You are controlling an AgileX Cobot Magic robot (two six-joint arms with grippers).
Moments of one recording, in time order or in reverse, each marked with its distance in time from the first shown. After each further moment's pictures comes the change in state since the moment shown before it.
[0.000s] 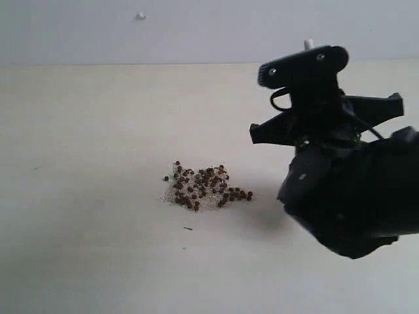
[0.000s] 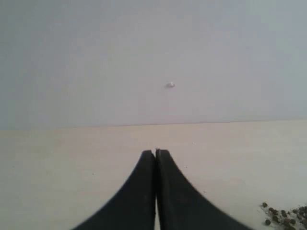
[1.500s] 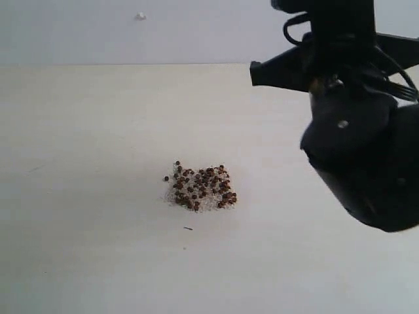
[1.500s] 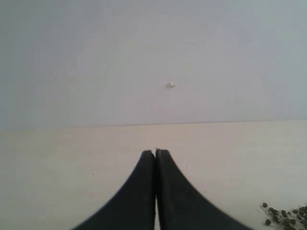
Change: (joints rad) left arm 0.000 0.000 0.000 0.002 0.000 0.000; right arm 0.022 -0.210 -0.066 0.002 0.033 -0.103
